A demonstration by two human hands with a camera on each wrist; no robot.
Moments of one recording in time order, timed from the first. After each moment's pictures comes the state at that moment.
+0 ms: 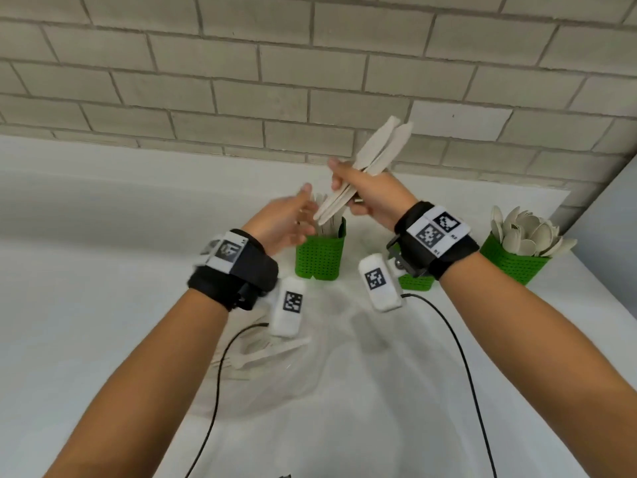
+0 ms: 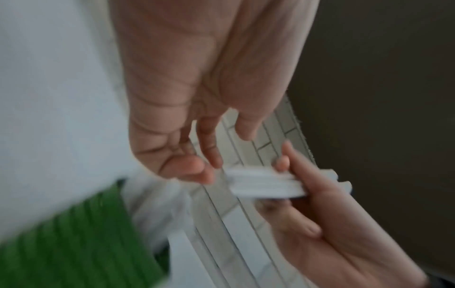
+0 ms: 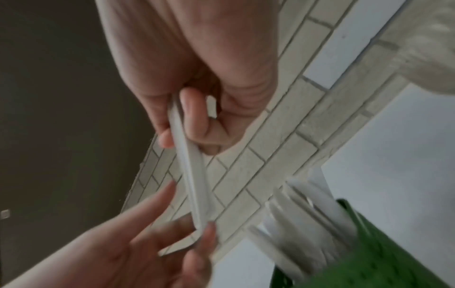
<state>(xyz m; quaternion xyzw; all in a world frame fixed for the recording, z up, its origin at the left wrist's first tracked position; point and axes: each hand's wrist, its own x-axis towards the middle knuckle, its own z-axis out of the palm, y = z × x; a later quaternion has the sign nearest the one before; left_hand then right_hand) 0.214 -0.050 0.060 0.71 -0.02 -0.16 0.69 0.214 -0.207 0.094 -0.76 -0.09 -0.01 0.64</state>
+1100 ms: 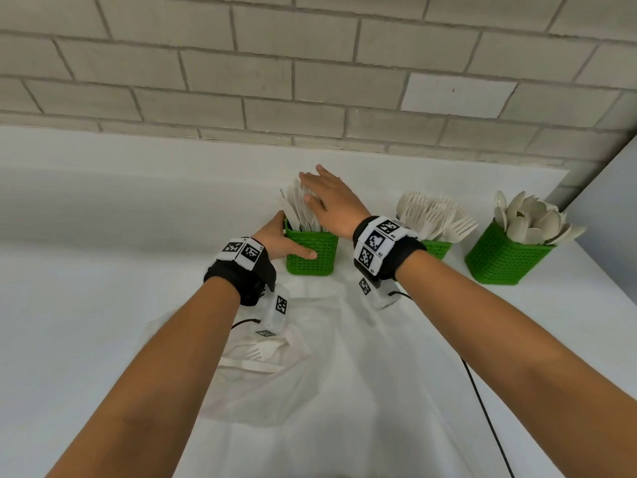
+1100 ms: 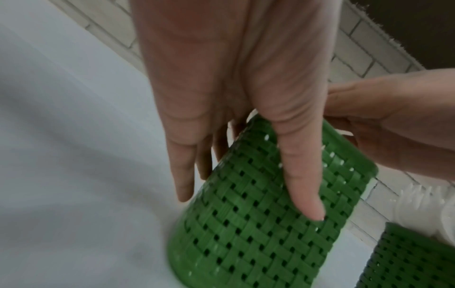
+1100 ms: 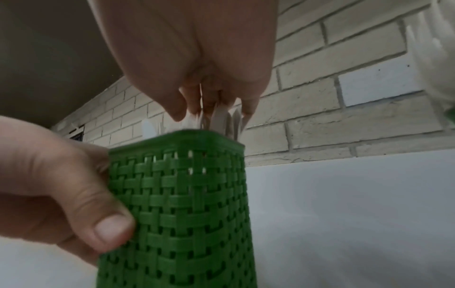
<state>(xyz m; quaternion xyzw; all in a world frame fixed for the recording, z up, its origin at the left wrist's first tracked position) 0.303 -0.041 -0.051 0.82 -0.05 -0.24 0.52 0.272 -0.198 0.022 -0.97 -0.16 -0.02 0.21</state>
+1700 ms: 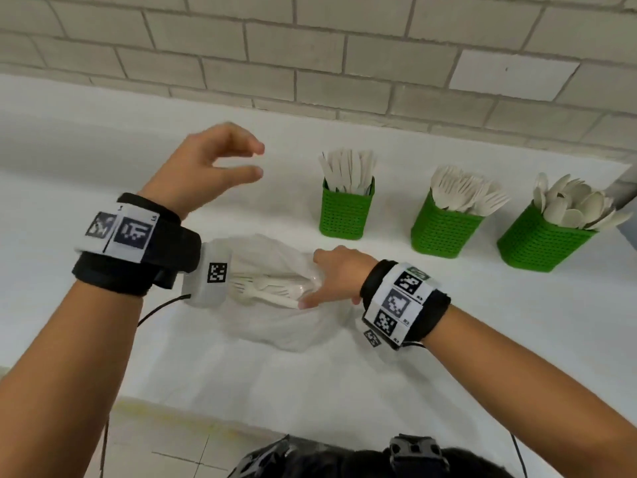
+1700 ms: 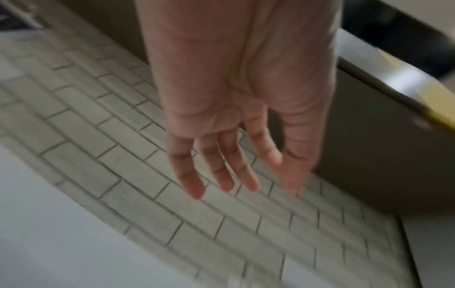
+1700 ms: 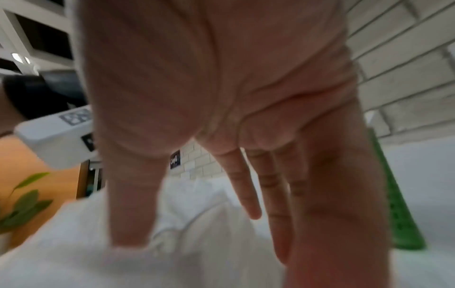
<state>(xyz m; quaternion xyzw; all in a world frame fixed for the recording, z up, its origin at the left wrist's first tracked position) 0.144 0.052 0.088 0.83 -0.13 0.06 0.54 0.127 -0.146 0.016 -0.95 -0.18 0.26 0.04</state>
